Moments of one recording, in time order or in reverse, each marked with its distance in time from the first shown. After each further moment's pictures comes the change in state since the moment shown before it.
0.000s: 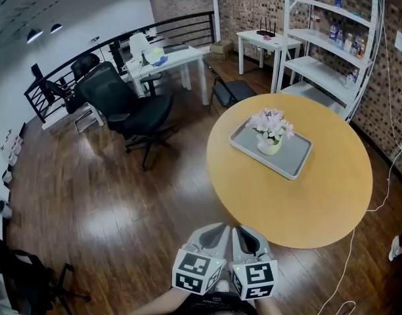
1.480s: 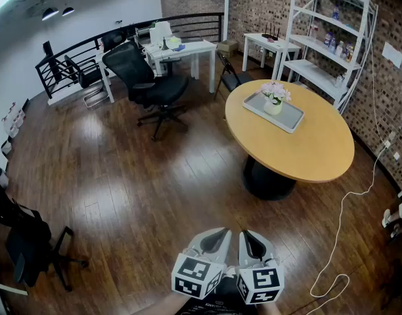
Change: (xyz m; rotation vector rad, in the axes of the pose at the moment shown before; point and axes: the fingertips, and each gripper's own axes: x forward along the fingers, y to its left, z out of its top) left arm -0.333 -0.134 -0.142 -0.097 -0.072 -0.027; right arm -0.285 0.228 -0.106 -0.055 0.022 -0.043
